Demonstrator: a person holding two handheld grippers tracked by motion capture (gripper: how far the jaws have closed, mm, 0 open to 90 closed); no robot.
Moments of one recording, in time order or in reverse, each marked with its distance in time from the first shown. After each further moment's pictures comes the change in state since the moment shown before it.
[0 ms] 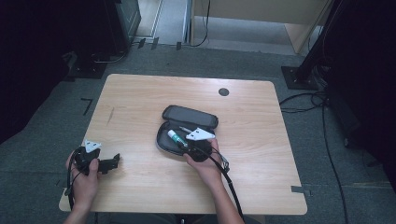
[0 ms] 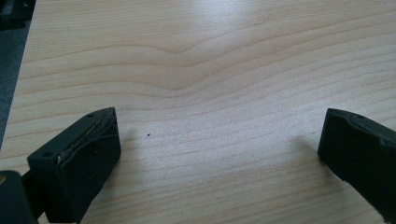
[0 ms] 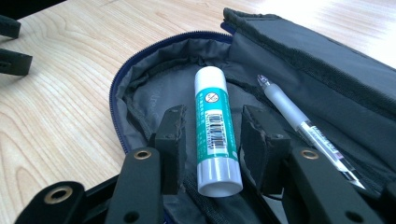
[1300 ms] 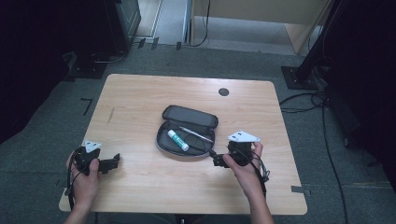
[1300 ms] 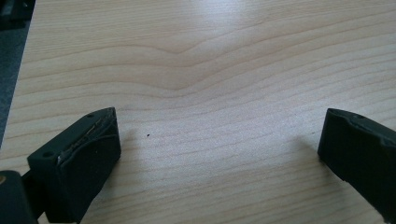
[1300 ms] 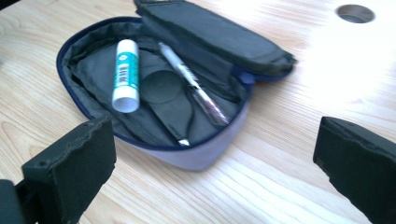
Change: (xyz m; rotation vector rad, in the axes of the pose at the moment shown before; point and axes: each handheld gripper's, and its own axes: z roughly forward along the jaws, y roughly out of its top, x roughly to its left) left arm 0.000 0.000 0.000 0.001 0.000 0.002; right arm -0.059 -0.015 -0.109 0.047 -0.134 0.110
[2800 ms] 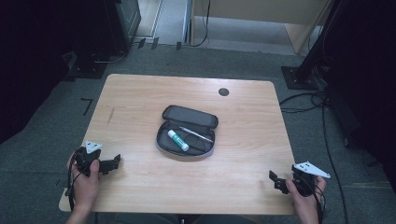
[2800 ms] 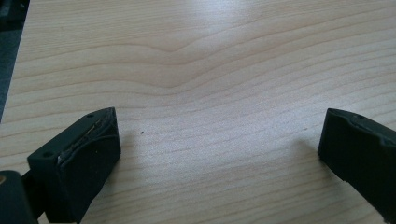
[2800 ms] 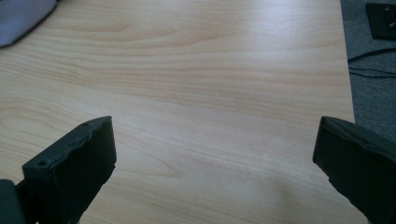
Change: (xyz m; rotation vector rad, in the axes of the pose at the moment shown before) left arm -0.002 -0.001 -0.001 -0.002 -0.006 0.005; right arm -0.127 -0.132 -0.097 0.012 -0.229 0.203
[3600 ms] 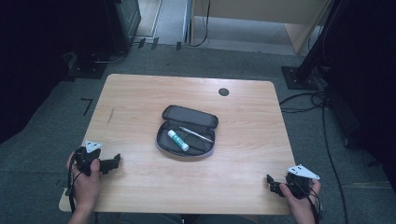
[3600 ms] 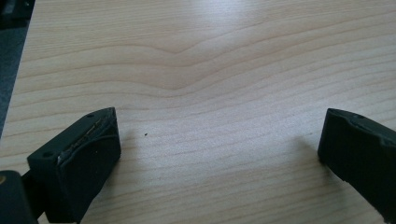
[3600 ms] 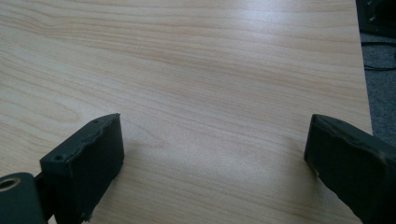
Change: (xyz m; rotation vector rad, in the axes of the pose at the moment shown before) left arm 0.001 0.001 0.001 0.001 0.015 -0.017; right arm 0.006 -0.015 0.014 0.069 -0.072 -0.076
